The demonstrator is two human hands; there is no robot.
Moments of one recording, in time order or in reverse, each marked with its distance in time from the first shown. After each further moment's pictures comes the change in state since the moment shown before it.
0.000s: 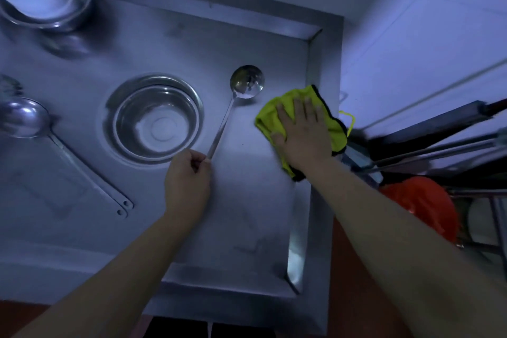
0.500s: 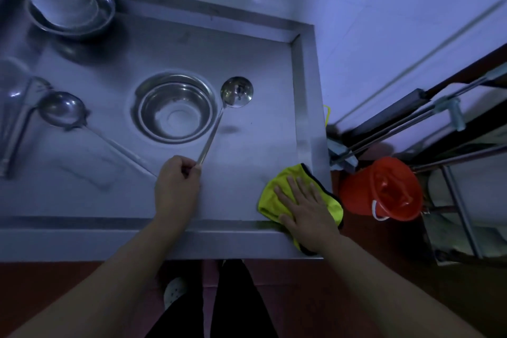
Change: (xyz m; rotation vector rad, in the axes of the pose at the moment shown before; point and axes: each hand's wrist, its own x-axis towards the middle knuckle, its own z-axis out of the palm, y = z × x) left_hand -0.051 -0.050 -0.105 -0.011 -0.077 0.162; right_hand -0.237 -0.088 0.019 0.104 -0.182 -0.029
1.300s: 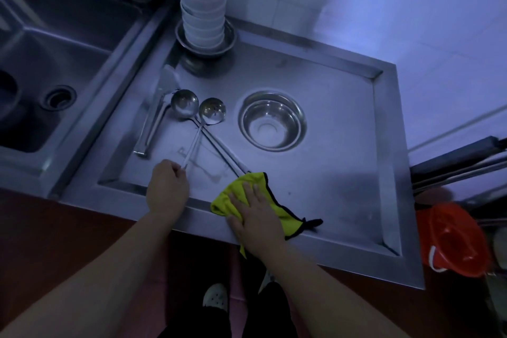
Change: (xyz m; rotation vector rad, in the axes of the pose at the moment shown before) left_hand 0.049 -0.116 -0.188 0.253 0.242 -0.109; right_hand 0.076 -0.287 -0.004 0.323 0.065 -0.187
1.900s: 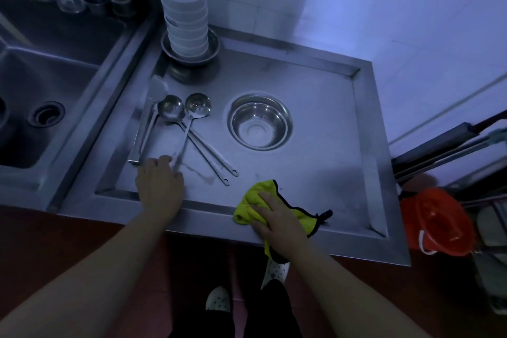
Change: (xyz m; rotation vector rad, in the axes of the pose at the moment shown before) left_hand 0.002 0.005 -0.012 0.314 0.005 0.223; right_hand -0.041 0.041 -0.022 0.064 0.002 0.008
